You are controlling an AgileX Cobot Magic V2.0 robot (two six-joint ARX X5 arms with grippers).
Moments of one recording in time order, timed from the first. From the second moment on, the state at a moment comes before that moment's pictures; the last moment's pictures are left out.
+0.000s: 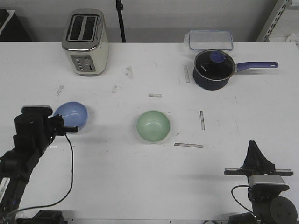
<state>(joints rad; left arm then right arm) -0.04 1.00 1.02 -0.53 -0.06 0.00 0.16 0.09 0.43 -0.23 0.16 -0.05</state>
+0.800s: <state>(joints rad) 0.31 1.50 1.36 -0.89 0.23 -0.19 0.16 0.09 0.43 -0.23 0.16 -0.05</state>
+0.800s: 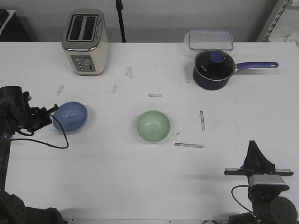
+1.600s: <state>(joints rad) 0.29 1.63 1.36 -0.81 0.23 -0.20 0.16 0.09 0.43 -0.23 0.16 -0.05</state>
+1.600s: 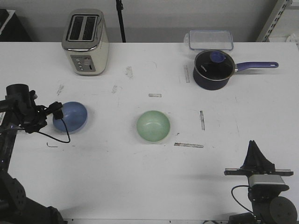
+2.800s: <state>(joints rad) 0.17 1.66 1.37 -0.79 0.27 -0.27 0.16 0.09 0.43 -0.23 0.16 -0.05</state>
